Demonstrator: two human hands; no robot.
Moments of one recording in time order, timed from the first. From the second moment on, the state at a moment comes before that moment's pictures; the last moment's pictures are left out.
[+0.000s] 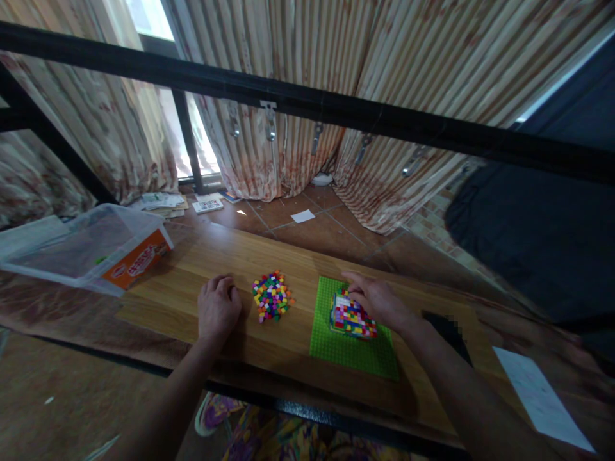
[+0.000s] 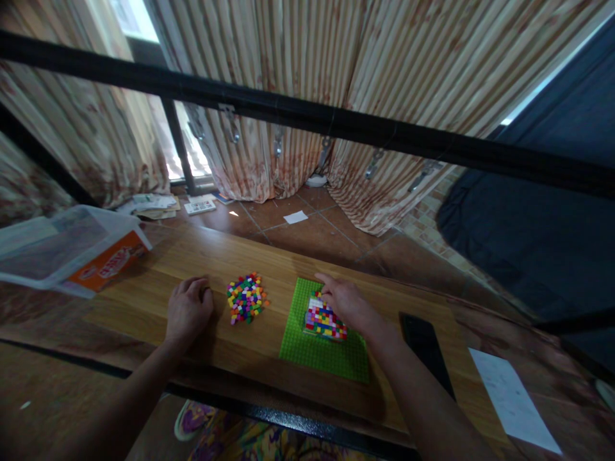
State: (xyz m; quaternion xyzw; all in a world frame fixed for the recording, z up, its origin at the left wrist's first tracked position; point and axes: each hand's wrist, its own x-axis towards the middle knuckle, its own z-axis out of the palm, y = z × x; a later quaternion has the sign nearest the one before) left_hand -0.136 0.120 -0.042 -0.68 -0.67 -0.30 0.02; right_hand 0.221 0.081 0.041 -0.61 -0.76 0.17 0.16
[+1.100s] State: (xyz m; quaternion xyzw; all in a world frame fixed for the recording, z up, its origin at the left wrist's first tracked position) left_hand -0.135 0.119 -0.040 -0.68 -0.67 -0.30 0.02; right_hand 0.224 0.079 0.034 -0.59 -0.76 0.20 0.19
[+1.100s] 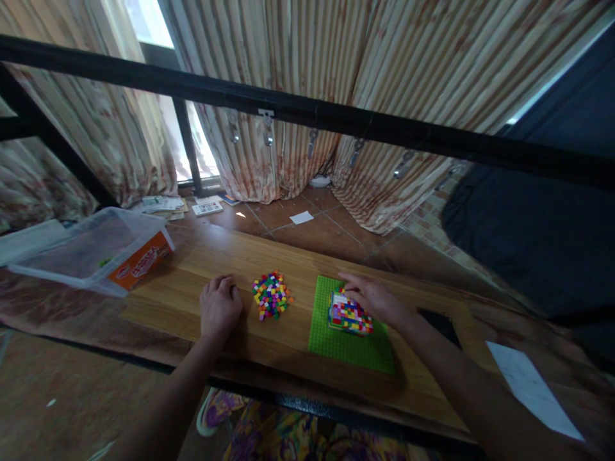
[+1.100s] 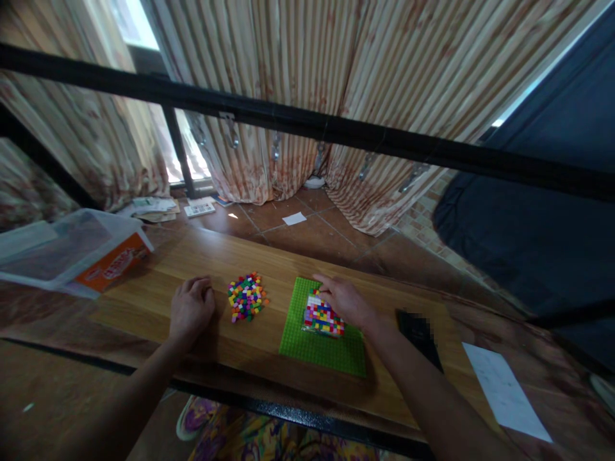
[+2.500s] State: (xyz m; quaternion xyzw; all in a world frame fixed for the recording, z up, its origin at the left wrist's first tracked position) left_hand -0.134 0.118 -0.041 -0.67 -0.67 -0.30 0.01; right_hand 0.101 0.020 0.011 -0.62 -0.69 0.19 0.32
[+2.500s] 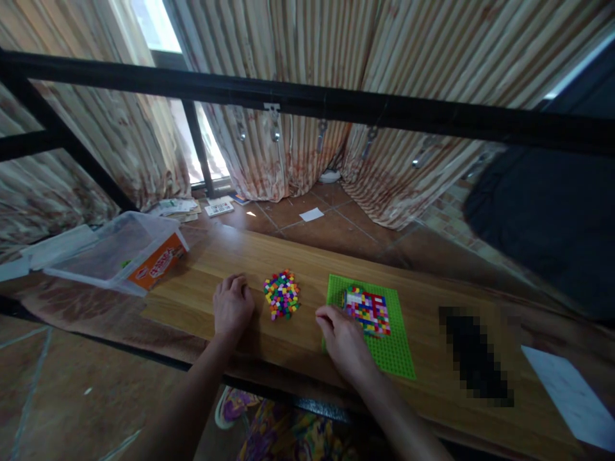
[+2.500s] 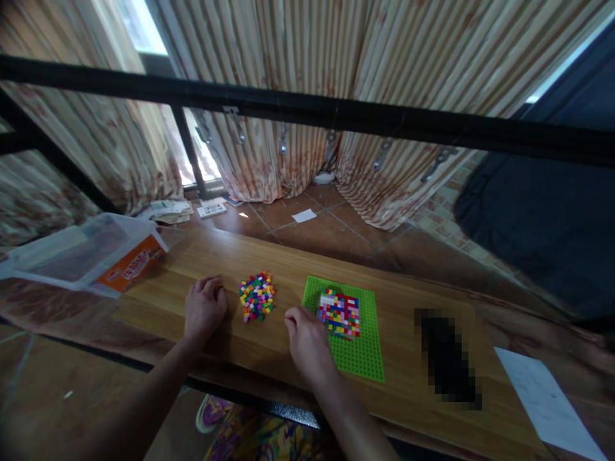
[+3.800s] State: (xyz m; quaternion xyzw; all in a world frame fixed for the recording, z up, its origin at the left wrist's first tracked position) left_hand -0.136 0.121 -0.043 -0.69 -0.67 -0.29 0.05; right_hand 0.208 0.059 0.016 -0.74 -0.54 0.21 0.34
